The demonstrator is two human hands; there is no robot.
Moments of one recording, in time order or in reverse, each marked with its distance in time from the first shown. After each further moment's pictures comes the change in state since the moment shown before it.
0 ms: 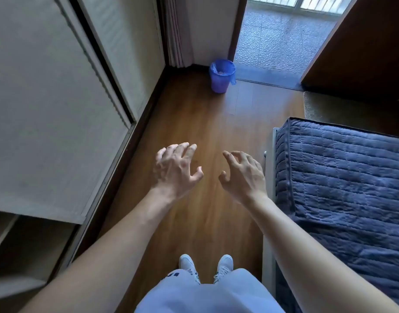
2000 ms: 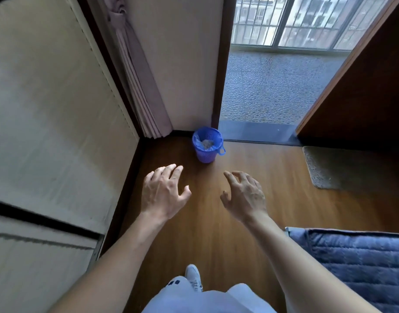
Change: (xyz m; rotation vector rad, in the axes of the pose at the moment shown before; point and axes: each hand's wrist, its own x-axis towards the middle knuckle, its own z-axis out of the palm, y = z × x) left_hand 0.698 -0.040 0.041 0.072 0.012 0.075; right_hand 0.669 0.108 -0.034 -0.011 0.030 0.120
